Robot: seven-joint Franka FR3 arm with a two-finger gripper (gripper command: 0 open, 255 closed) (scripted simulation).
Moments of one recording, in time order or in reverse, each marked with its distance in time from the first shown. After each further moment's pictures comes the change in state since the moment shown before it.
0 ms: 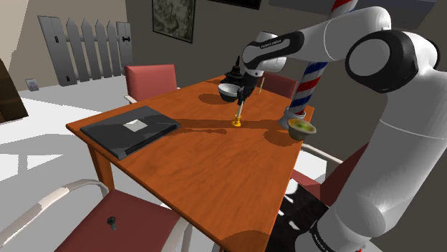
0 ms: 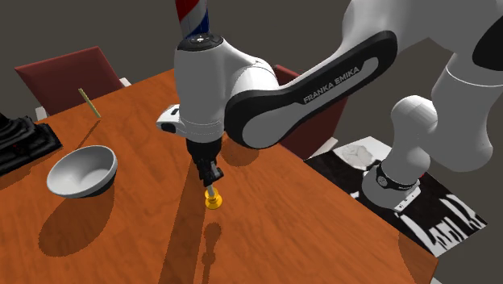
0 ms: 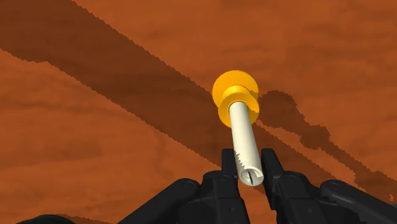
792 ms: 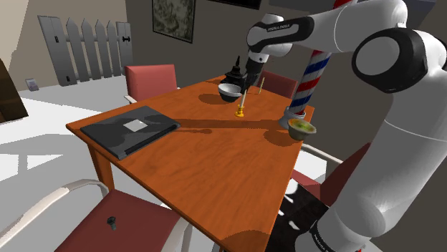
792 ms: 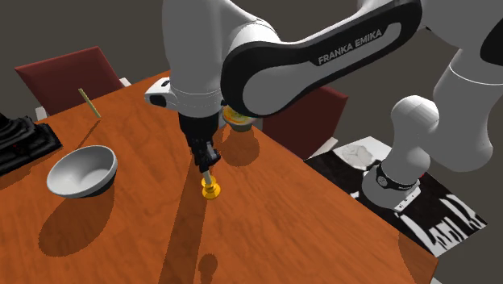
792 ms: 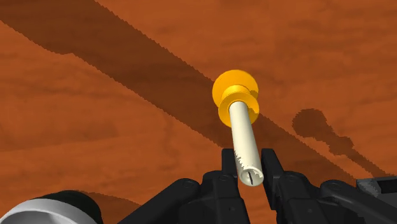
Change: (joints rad) arm 0.000 -0.038 -0.003 0.114 -0.014 -0.151 0.014
